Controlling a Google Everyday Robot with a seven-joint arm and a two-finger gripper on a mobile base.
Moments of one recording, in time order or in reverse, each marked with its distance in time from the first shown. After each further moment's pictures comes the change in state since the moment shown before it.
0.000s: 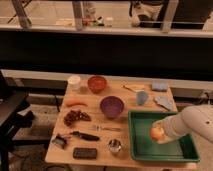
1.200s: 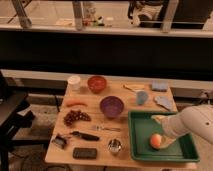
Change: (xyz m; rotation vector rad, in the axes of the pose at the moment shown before) arm -0.007 -0.005 -0.009 0.037 0.013 -0.025
